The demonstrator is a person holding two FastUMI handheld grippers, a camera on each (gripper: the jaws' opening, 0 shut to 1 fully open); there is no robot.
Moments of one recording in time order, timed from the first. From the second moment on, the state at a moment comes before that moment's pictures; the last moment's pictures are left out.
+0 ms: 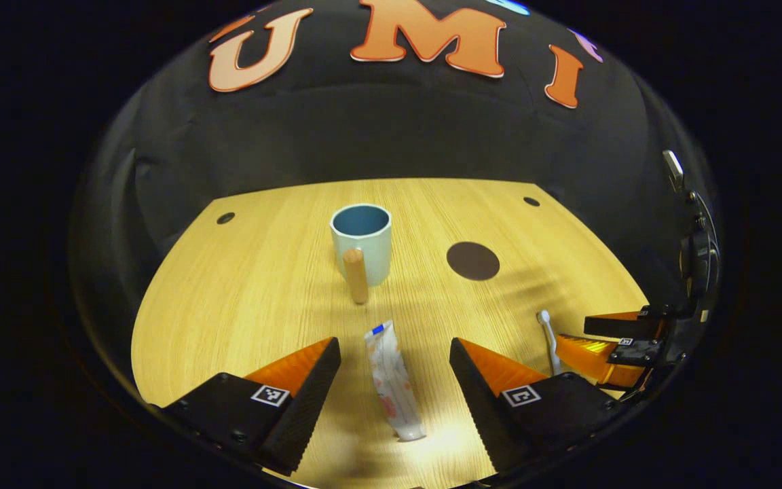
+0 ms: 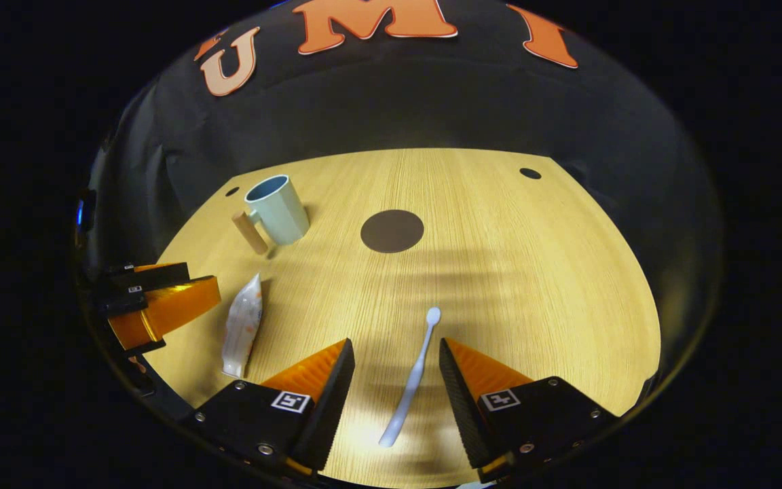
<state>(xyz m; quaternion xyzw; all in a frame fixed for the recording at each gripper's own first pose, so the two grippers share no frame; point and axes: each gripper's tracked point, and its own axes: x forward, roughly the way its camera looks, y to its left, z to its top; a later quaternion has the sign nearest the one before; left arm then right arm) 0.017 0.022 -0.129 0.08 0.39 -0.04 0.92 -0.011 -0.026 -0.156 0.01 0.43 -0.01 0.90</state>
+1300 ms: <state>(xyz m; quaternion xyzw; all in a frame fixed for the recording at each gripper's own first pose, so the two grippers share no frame) 0.042 0.017 -0.206 -0.03 0.54 -0.02 0.84 -0.004 -0.020 -0.204 0.06 0.49 -0.01 0.87</state>
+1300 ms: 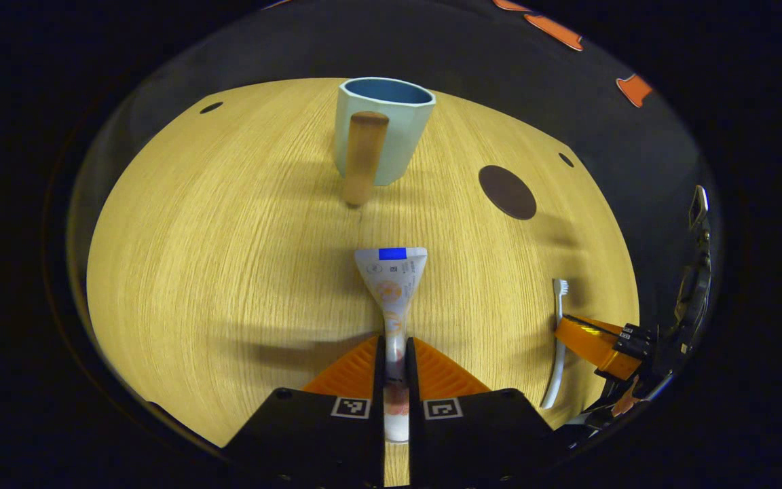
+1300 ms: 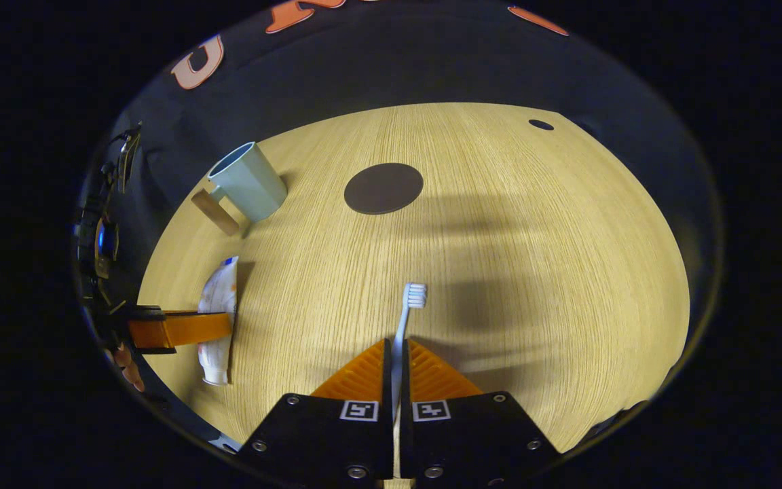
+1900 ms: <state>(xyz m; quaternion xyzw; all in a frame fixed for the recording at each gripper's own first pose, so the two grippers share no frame) 0.063 0.029 -0.165 -0.02 0.39 -0.06 0.92 0.000 -0.030 -0.143 0.11 0.39 0.01 0.92</state>
